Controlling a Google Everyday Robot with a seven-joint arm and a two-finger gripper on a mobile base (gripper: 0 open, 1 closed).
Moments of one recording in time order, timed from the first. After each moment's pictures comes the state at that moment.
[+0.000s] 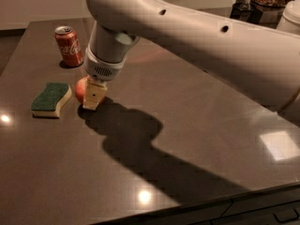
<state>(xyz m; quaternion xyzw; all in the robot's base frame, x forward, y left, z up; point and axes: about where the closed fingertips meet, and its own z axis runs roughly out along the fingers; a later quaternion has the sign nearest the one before) 0.543 0.140 0.874 -0.70 0.67 0.09 0.23</state>
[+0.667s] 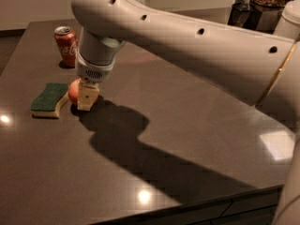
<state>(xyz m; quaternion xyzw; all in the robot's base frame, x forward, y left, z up) 0.551 0.168 0.861 -0.73 0.64 0.08 0.22</state>
